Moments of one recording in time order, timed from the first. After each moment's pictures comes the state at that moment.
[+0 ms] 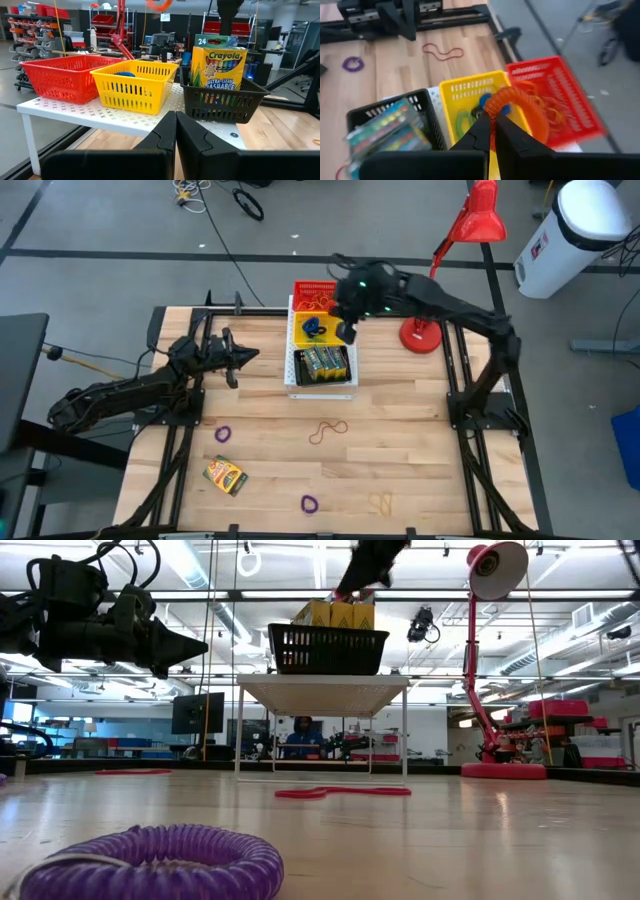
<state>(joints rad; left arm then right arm) 0.68 0.63 0.02 0.71 0.42 -0.06 -0.33 1.71 1.92 -0.92 0.02 -0.11</state>
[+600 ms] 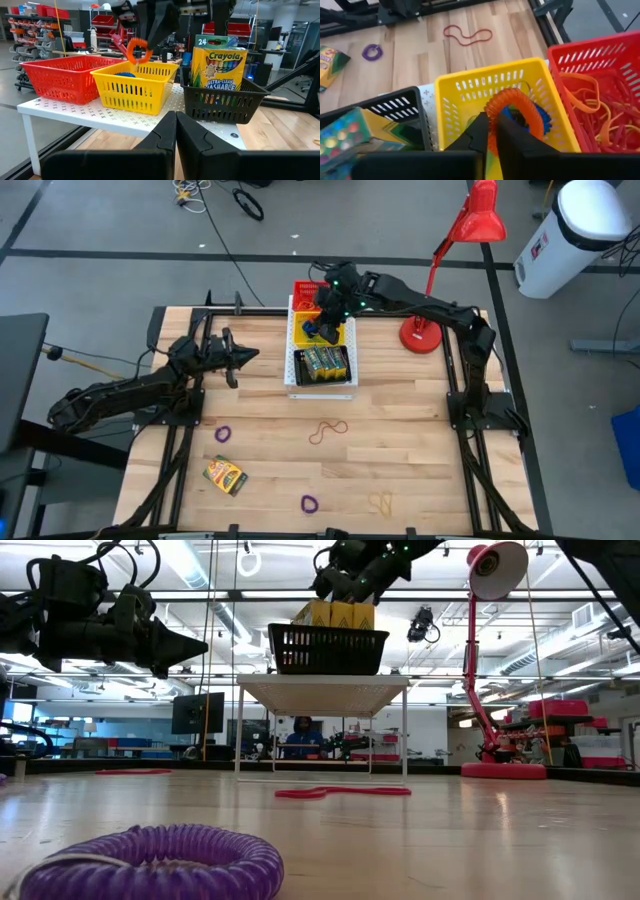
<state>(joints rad) 0.68 0.63 0.02 0.72 0.42 -0.06 -0.44 1.95 1.92 -0.81 -0.28 -0.15</state>
